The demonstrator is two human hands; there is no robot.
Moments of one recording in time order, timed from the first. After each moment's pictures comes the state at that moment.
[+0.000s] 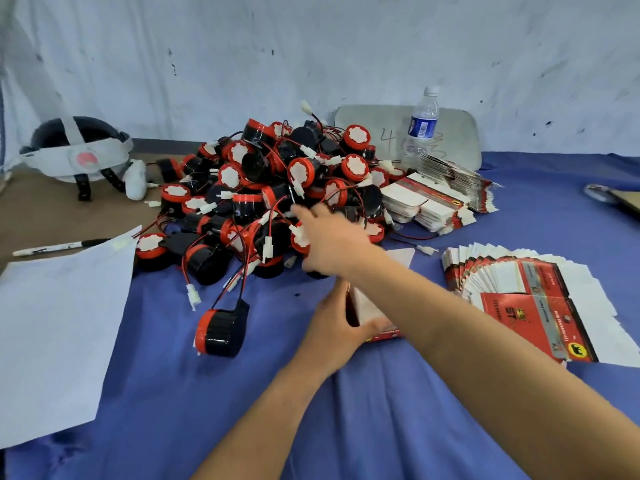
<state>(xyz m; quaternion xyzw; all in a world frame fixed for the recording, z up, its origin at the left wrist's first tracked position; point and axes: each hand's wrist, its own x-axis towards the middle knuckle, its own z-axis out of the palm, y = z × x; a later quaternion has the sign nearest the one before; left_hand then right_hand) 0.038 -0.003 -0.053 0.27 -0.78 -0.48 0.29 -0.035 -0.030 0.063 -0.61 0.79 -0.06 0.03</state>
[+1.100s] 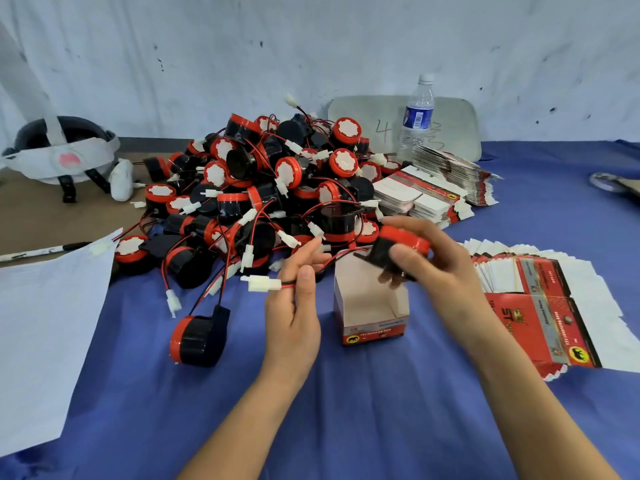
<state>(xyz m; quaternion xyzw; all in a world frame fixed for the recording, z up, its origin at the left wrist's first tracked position) 0.049 0.001 -0.024 0.23 -0.67 -0.47 0.52 -0.100 0.092 0.029 -0.46 0.56 -0.66 0.21</state>
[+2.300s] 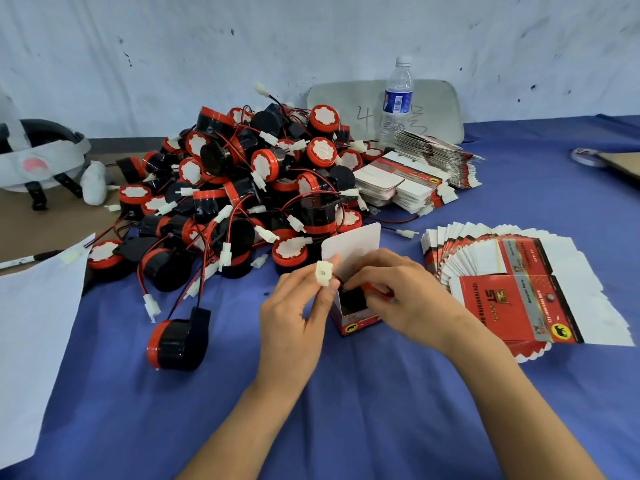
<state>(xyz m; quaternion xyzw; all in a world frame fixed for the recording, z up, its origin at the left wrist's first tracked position) 0.045 0.013 -0.028 0.21 -0.80 -0.28 0.49 -0.096 0.099 0.016 -0.60 0.75 -0.25 0.11</state>
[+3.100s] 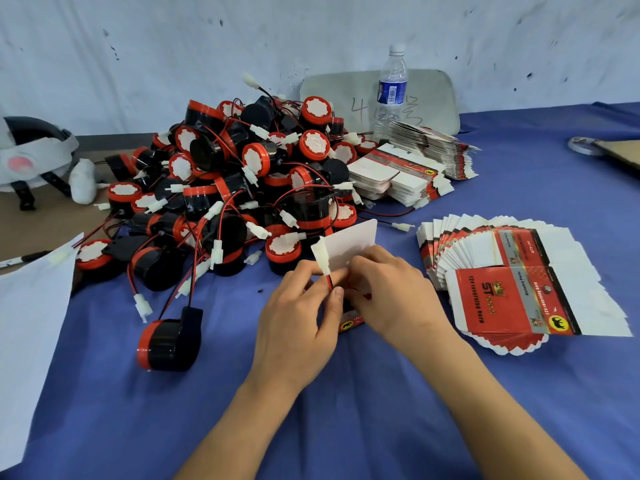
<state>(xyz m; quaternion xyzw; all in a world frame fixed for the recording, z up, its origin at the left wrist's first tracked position) 0.045 0.015 -0.027 0.23 -0.88 -0.21 0.37 -0.080 0.087 0.004 -0.52 0.83 -0.19 0.00</state>
